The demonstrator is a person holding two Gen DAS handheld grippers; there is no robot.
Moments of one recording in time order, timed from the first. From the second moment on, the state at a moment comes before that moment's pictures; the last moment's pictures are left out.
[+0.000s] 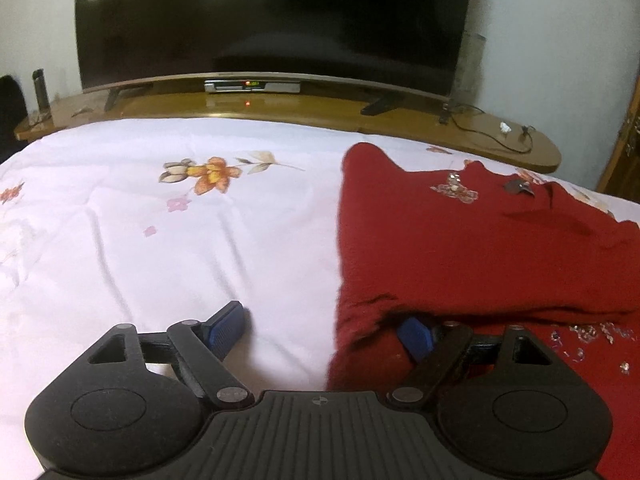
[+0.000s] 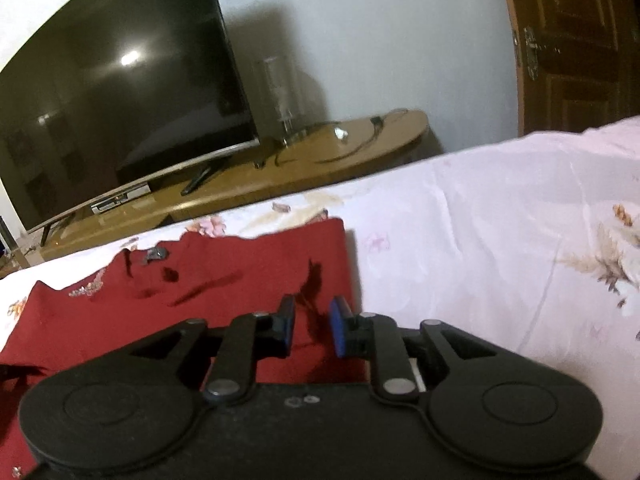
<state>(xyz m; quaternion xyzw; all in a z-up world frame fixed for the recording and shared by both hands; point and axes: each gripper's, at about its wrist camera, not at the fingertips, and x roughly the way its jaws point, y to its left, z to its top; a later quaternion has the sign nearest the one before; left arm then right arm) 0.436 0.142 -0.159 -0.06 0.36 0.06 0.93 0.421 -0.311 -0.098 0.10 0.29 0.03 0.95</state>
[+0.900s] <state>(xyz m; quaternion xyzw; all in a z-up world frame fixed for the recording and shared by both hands) 0.385 0.187 -0.130 -0.20 0.28 -0.01 0.94 0.452 -0.300 -0.119 0.09 0.34 0.06 0.94</state>
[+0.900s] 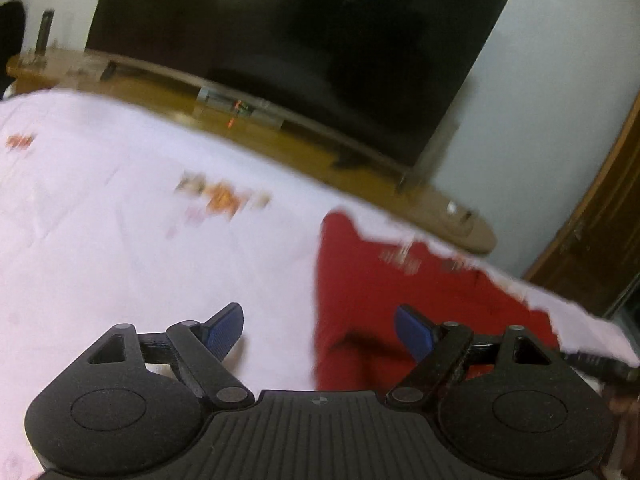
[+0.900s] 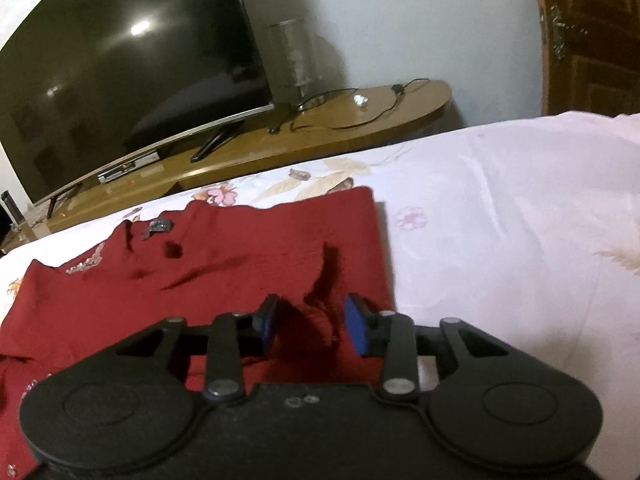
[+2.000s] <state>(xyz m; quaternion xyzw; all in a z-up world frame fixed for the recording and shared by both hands) 0.512 0.110 -0.144 -0.02 0.30 -0.02 0.95 0.455 -0.272 -0.115 0.00 0.27 0.08 0.96</state>
